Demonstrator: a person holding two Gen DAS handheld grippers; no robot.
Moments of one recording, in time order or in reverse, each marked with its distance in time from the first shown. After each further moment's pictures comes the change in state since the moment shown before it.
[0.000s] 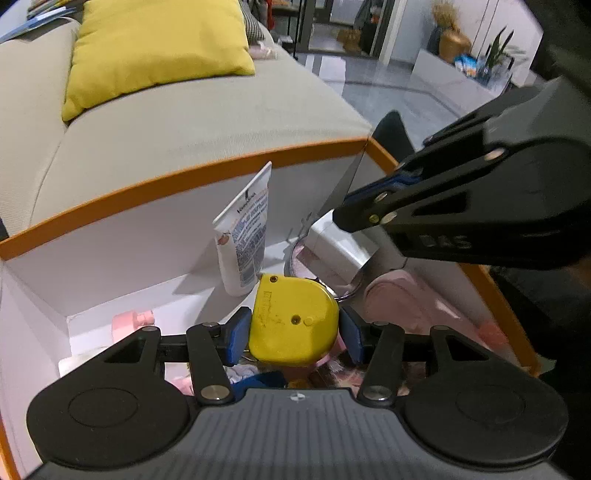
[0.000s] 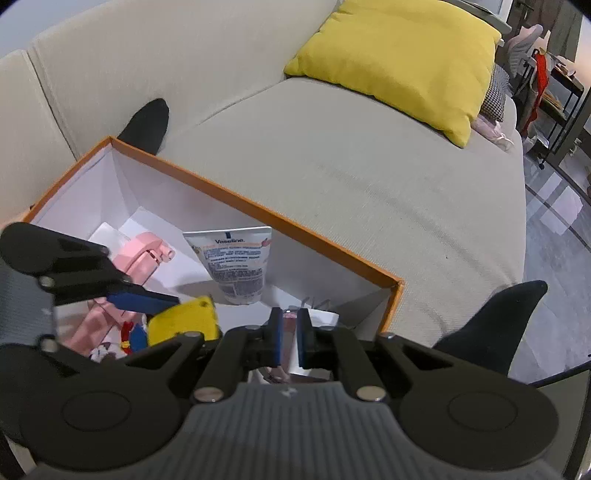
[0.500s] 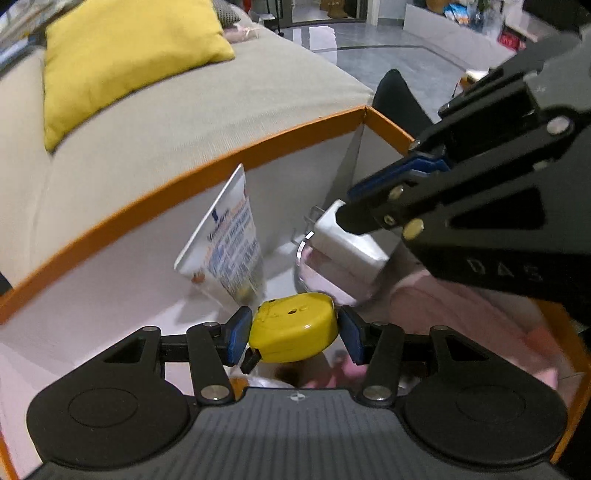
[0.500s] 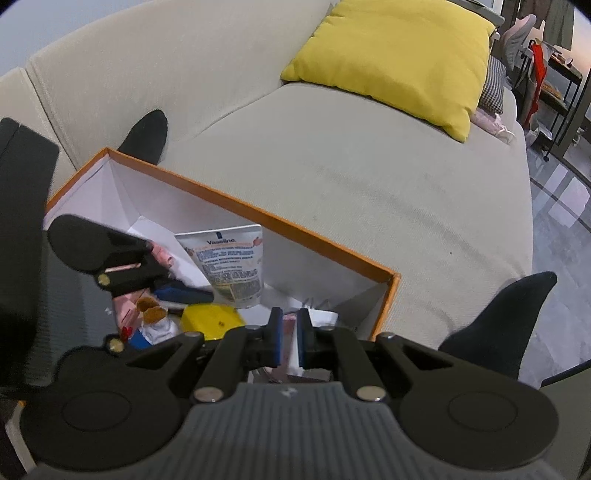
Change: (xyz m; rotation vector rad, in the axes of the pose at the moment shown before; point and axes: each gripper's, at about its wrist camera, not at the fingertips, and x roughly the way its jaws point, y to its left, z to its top) left arm 0.035 -0.018 0.017 0.173 0.084 0.110; right arm 0.007 -0.012 -0.006 0.043 -0.024 0.039
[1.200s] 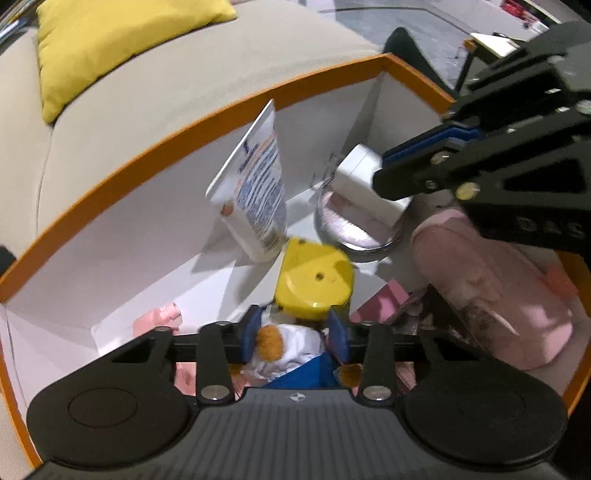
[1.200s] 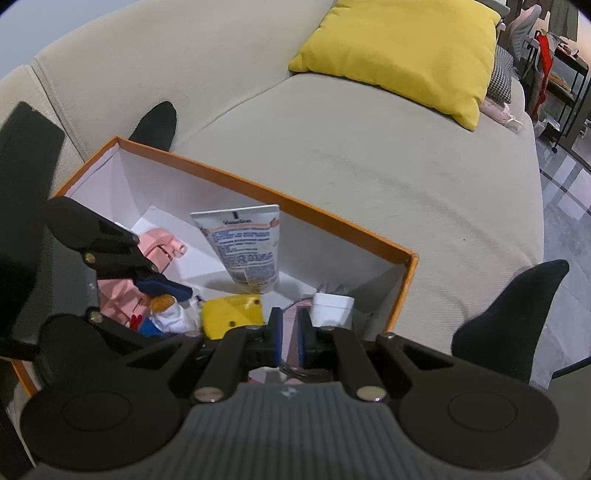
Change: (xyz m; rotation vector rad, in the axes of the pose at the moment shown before) left arm -0.003 0.017 -0.024 -0.007 0.144 -0.010; right arm 0.003 0.004 -0.004 0.011 0.024 0.032
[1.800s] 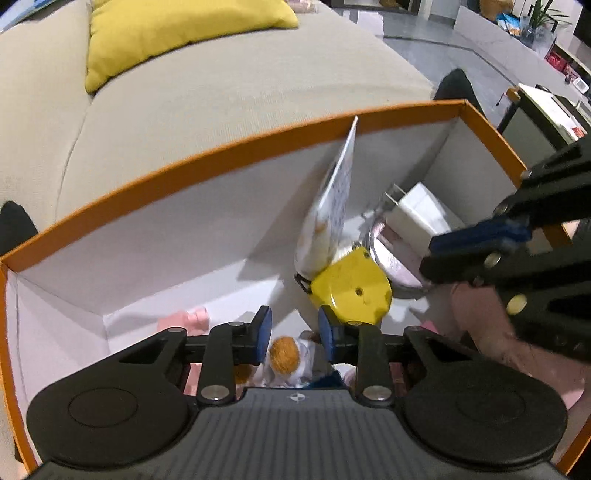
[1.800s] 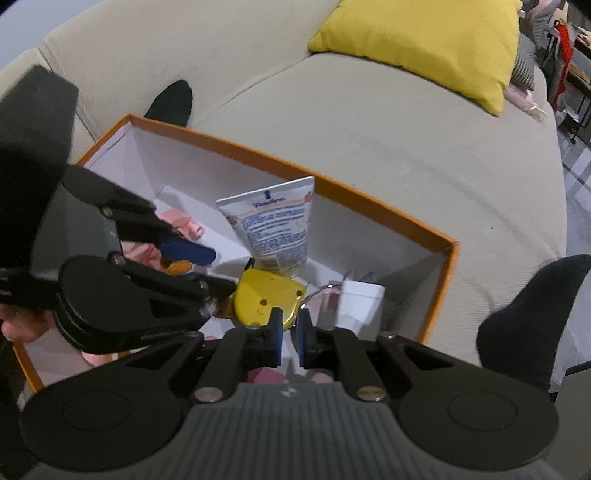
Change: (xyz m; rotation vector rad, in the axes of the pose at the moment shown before) left arm -0.001 0.023 -0.012 -0.178 -0.069 0.021; right arm 0.016 0.011 0.001 -0.017 0.068 0.052
